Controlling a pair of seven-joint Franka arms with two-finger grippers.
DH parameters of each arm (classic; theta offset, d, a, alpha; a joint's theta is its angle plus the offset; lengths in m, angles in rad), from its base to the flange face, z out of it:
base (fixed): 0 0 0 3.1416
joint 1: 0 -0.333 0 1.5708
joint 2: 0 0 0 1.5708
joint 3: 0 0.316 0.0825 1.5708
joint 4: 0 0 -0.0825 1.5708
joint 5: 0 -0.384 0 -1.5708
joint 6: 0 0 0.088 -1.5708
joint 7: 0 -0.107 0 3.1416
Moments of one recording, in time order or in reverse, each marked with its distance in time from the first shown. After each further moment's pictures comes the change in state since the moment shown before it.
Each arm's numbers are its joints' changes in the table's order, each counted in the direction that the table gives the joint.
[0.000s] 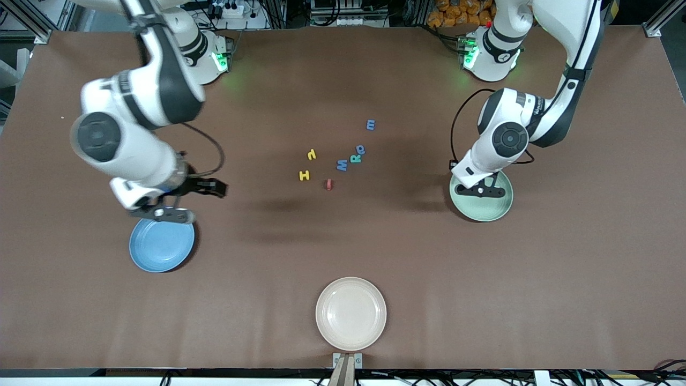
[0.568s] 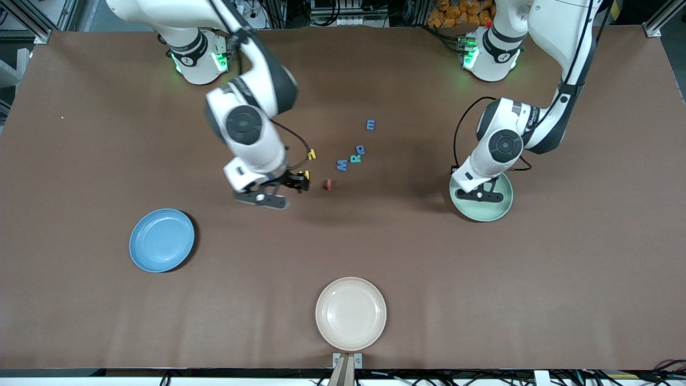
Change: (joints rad) left arm -0.004 0.063 0.014 -0.031 -0.037 0.123 -0.004; right arm -0.279 0.170 0.000 -0.039 -0.005 0.267 -0.356
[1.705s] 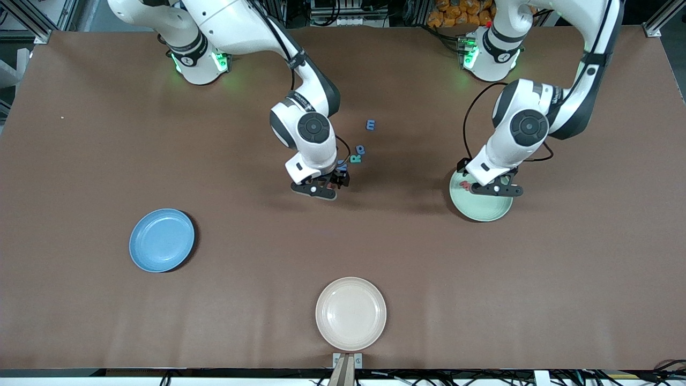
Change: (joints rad) left arm -0.012 -0.182 0.002 0.027 -0.001 -0.160 -0.004; right arm -0.137 0.187 -0.001 0.000 0.000 0.193 -0.128
